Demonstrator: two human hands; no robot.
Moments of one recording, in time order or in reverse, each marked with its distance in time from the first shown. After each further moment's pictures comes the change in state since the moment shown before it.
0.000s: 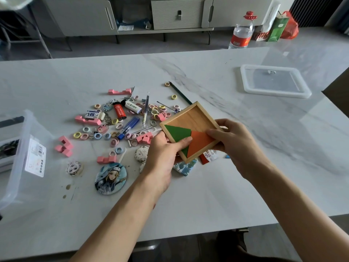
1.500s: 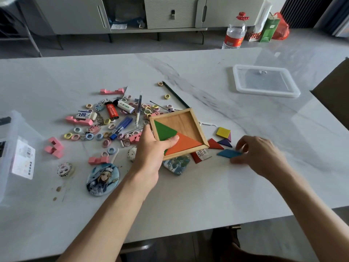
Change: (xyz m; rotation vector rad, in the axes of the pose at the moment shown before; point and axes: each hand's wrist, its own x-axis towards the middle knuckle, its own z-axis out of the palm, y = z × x) left_hand 0.007 0.003 -0.009 0.097 0.078 0.071; right_hand 0.004 0.027 -0.081 -1.172 0.090 0.067
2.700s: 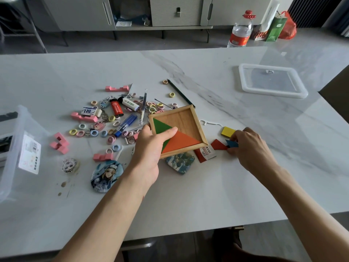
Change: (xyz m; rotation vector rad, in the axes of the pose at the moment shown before) left_hand 0.004 0.002 -0.009 -0.062 0.049 -0.115; right_hand 0.018 -0.021 0.024 -0.002 0.172 -0.183
